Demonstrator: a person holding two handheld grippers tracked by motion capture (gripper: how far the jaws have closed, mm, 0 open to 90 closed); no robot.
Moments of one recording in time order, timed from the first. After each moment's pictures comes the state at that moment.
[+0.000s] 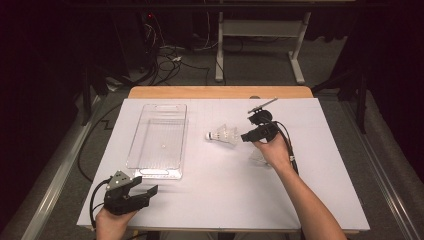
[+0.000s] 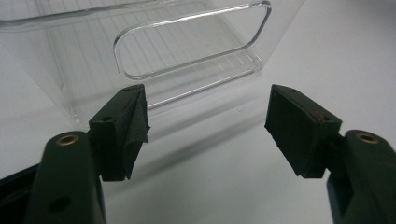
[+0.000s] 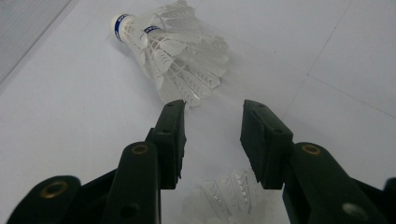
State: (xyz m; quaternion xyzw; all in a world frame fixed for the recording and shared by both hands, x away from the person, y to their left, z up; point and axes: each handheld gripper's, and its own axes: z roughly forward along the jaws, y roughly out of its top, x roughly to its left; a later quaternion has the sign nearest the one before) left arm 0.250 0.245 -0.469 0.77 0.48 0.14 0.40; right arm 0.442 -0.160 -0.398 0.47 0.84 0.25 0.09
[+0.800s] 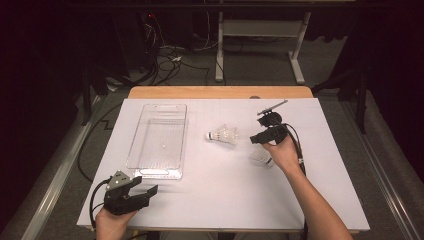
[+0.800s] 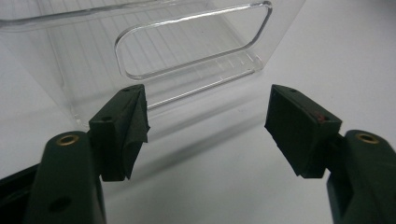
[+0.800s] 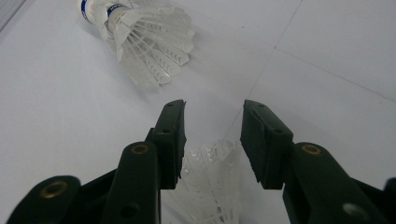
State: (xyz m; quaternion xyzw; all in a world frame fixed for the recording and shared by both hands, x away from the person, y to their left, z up) left arm 0.250 0.245 -0.469 0.77 0.48 0.14 0.40; right arm 0.438 -0.185 -0.401 0.49 0.83 0.24 0.10
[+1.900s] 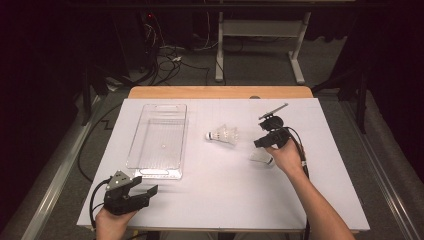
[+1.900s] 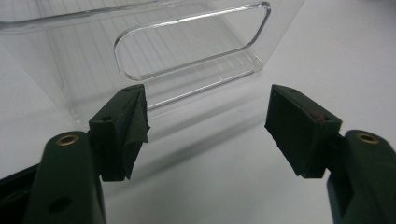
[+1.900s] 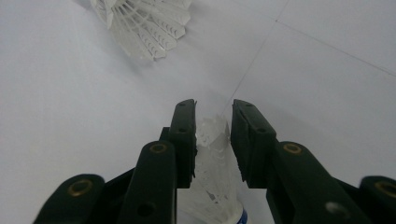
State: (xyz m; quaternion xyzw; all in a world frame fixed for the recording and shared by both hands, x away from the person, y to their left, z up) left arm 0.250 0.245 -0.469 0.77 0.48 0.14 0.40; right arm 0.431 -0.190 -0.407 0.49 0.84 0.21 0.09
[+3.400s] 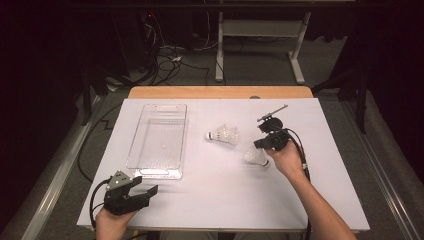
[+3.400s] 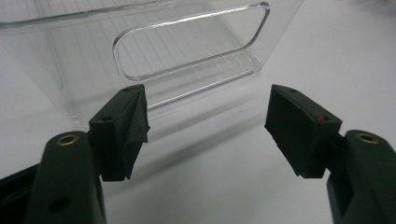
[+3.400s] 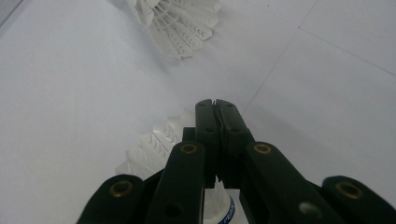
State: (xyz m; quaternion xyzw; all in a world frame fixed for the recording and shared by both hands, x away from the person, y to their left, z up) left arm 0.250 0.245 -0.469 0.77 0.48 0.14 0.40; right arm 0.419 -0.185 -0.400 0.46 0.85 0.23 0.08
